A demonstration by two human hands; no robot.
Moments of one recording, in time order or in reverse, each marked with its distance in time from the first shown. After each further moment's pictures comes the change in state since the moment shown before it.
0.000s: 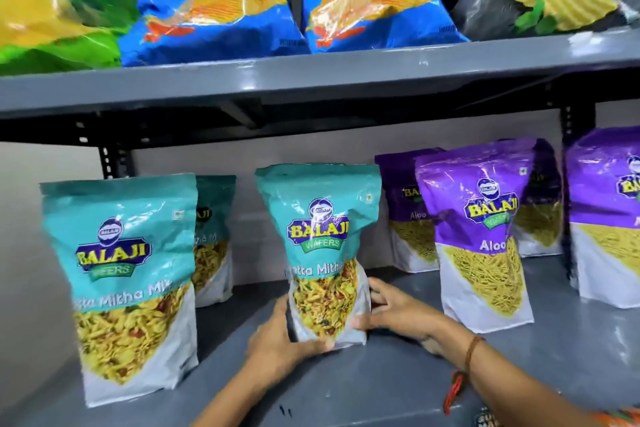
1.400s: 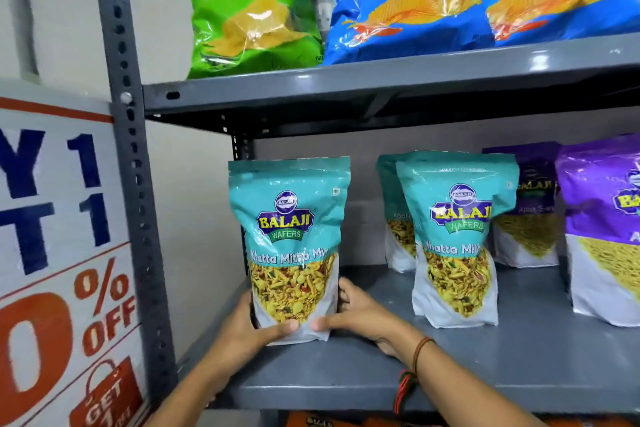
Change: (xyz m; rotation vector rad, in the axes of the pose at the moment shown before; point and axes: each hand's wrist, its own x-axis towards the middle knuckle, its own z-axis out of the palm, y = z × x) left_hand -0.065 -0.146 -0.191 -0.302 0.135 -0.026; right_hand 0.068 -0.038 0.248 0.008 -0.117 -0.057
